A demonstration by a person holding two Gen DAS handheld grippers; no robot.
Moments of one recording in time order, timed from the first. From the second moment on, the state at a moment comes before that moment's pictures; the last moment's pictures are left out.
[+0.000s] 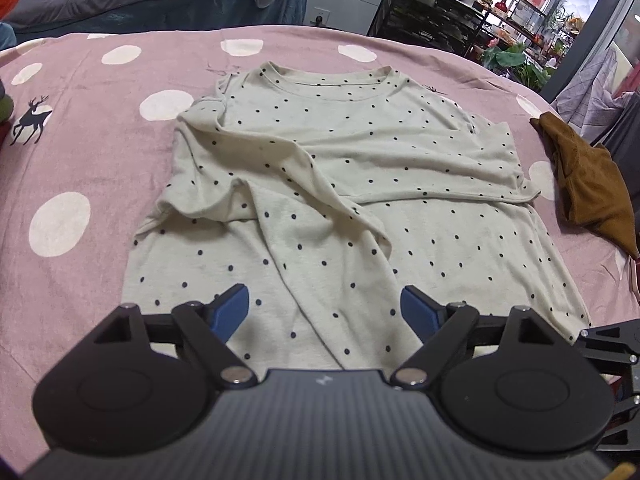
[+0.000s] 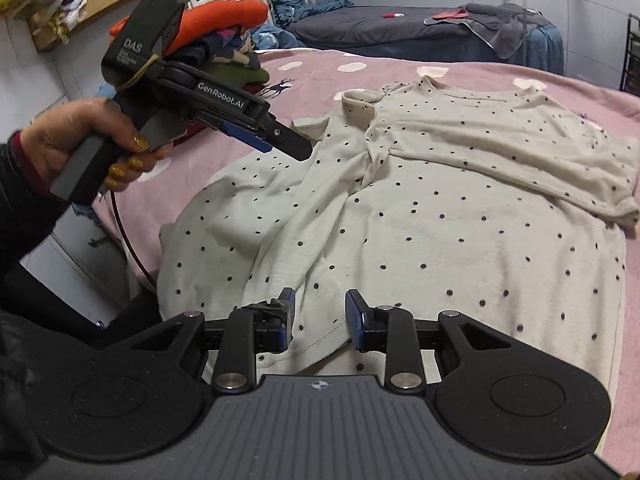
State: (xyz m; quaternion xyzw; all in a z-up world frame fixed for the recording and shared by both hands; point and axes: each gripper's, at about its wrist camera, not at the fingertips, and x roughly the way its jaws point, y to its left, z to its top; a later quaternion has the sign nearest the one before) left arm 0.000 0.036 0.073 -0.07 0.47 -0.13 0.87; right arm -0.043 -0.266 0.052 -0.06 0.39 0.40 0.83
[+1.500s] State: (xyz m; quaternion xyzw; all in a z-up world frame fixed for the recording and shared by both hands) left arm 0.065 0.026 0.073 -0.05 0.37 -0.21 0.90; right arm 0.075 -0.353 0.191 -0.09 0.25 0.25 0.93
